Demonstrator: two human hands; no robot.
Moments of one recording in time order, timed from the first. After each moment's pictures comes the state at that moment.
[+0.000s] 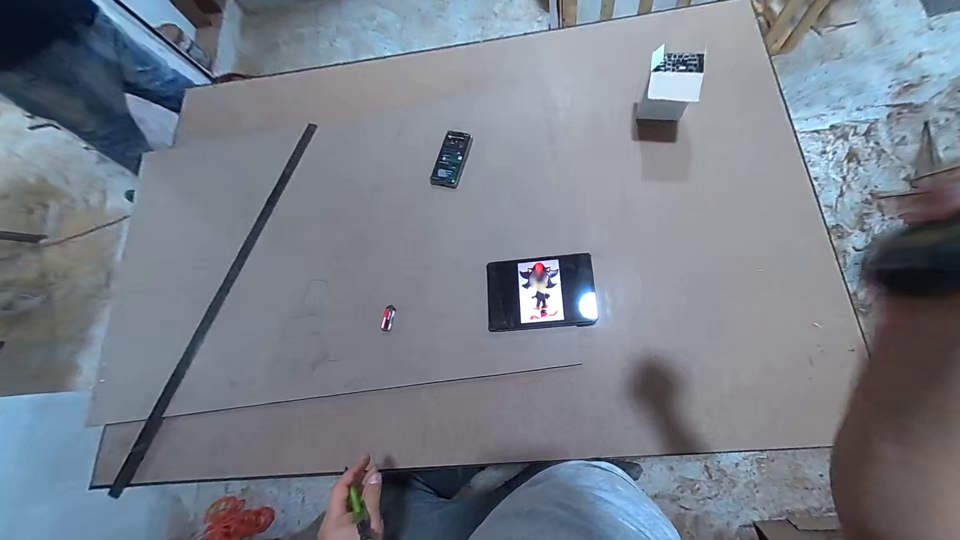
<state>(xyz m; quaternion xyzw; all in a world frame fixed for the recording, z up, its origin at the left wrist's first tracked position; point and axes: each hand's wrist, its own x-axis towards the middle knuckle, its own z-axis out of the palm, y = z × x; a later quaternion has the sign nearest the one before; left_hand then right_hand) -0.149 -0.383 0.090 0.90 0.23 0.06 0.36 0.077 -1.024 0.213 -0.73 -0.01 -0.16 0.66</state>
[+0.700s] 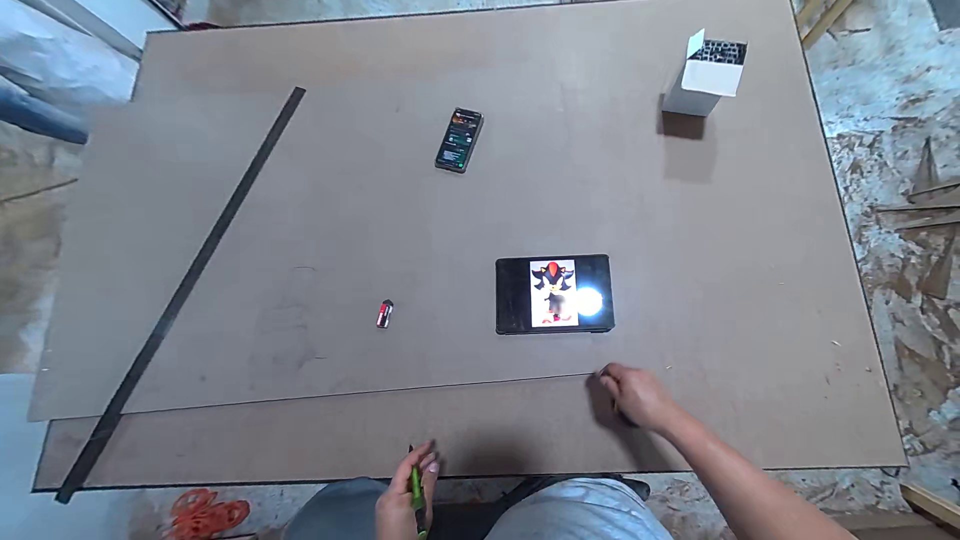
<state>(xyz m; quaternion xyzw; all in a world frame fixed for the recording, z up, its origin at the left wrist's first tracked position) -0.121 -0.417 0.049 0.89 0.19 -0.05 0.41 0.051 -0.817 0.034 -0.88 -0.03 0.37 0.29</state>
